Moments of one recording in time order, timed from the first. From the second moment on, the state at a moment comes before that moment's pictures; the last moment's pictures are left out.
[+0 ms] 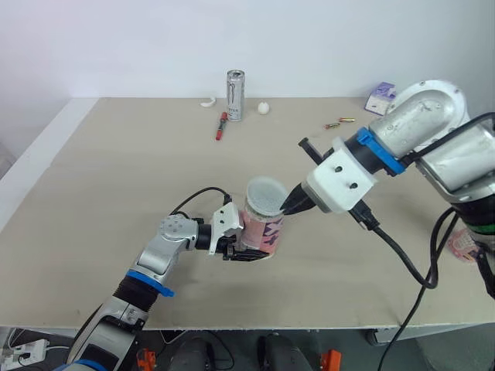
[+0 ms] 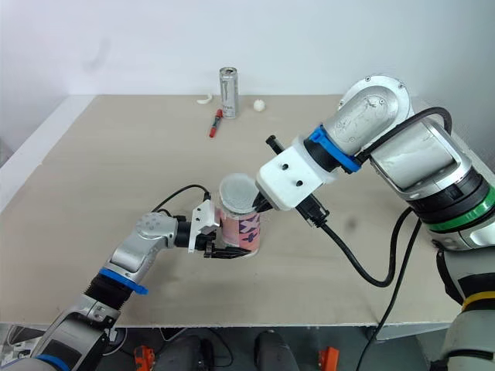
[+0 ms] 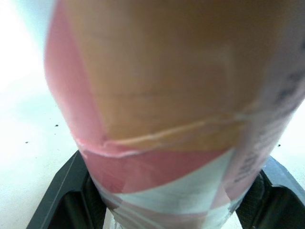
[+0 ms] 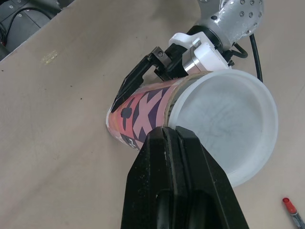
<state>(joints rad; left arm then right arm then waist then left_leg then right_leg) -0.52 0.30 -0.32 0.24 -0.17 0.11 -1.16 -1.20 -1.00 0.59 -0.15 0.31 0.05 1.57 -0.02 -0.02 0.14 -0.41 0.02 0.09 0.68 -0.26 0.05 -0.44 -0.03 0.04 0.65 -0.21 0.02</state>
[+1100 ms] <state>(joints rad) -0.52 0.30 -0.32 0.24 -0.17 0.12 -1.16 -0.91 -0.83 0.15 -0.30 0.68 0.84 1.06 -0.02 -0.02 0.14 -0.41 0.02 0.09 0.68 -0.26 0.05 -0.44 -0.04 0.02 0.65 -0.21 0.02</state>
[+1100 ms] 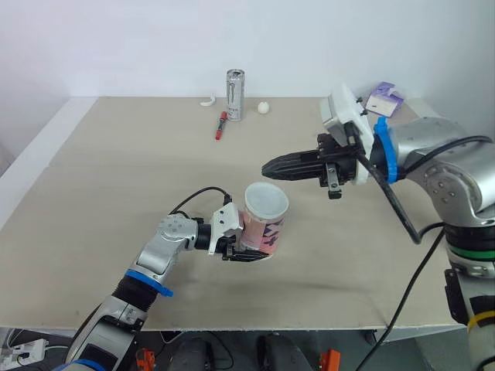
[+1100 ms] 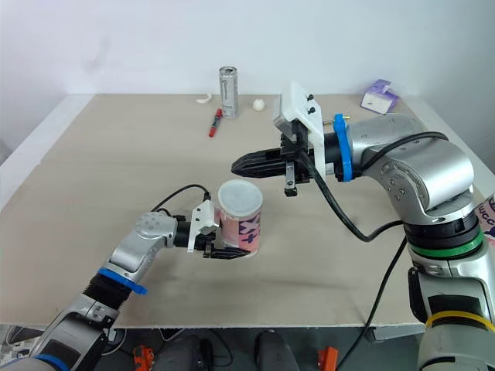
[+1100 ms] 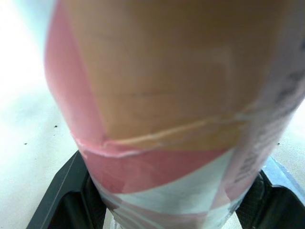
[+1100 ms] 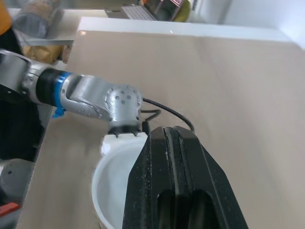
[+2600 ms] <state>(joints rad) -0.51 0.32 -0.32 0.25 -0.18 0.13 -1.14 -0.99 -0.76 0.34 -0.28 0.47 1.08 1.07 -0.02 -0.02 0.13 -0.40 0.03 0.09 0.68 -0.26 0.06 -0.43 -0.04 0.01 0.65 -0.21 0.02</state>
